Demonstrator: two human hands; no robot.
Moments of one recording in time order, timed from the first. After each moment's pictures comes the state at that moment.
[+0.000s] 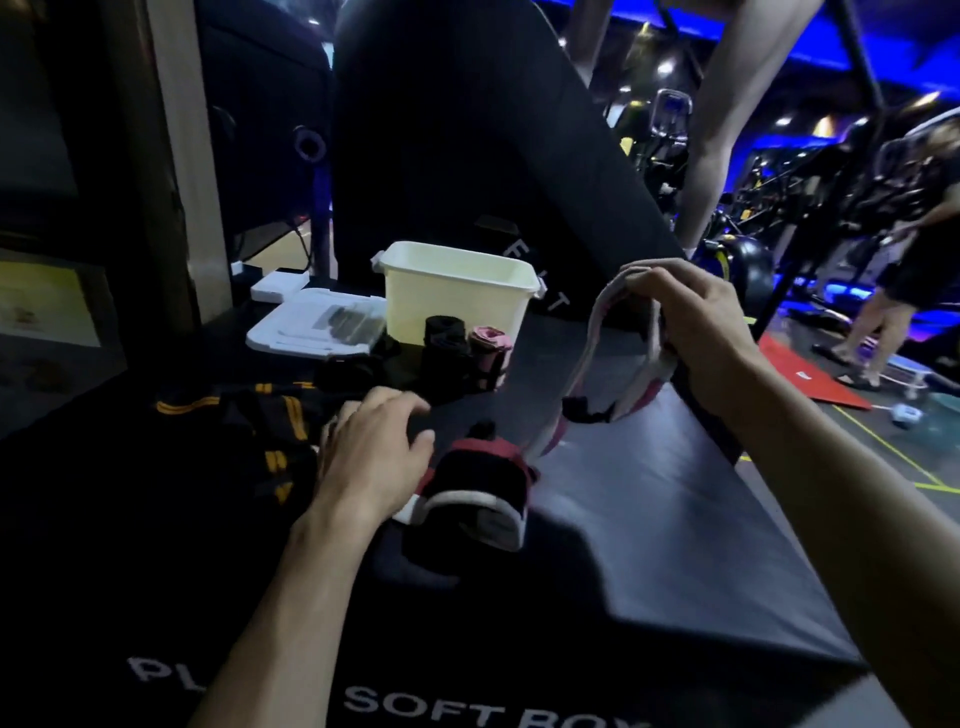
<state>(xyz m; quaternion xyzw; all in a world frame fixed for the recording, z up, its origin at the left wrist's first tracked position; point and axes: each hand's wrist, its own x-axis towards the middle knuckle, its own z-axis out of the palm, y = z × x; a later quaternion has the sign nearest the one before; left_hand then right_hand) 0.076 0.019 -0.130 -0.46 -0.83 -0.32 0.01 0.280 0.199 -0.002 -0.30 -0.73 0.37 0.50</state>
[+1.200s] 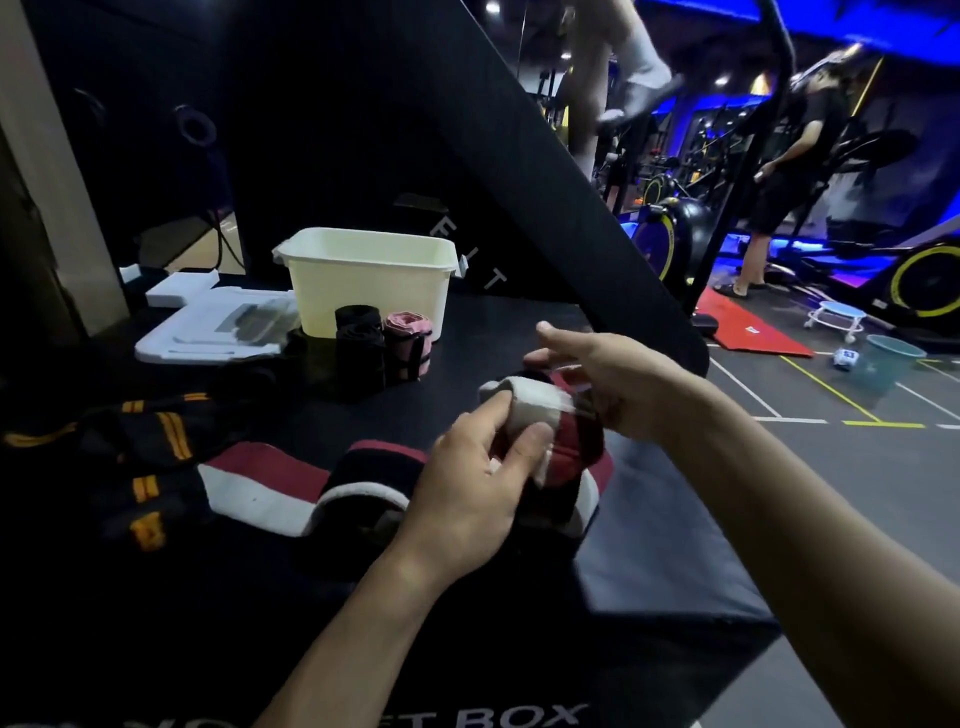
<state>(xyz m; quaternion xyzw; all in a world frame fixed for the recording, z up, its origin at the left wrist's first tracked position) 0.216 0.081 -0.127 -0.55 -0.55 -0.59 -0.22 0.324 0.217 -0.041 -0.45 -0.64 0.59 0.21</state>
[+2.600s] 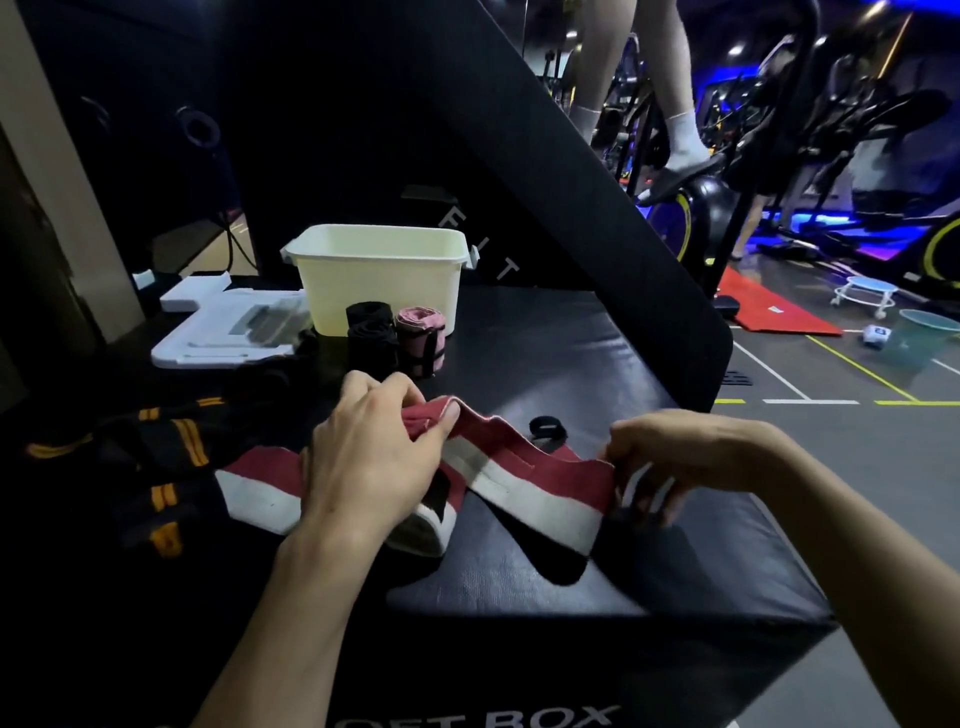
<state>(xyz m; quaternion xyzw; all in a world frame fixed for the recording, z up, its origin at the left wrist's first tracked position) 0.151 0.062 -0.105 -0.45 -0.82 -0.35 0.00 0.376 0.238 -0.089 -0.47 -0.72 0.51 -0.08</state>
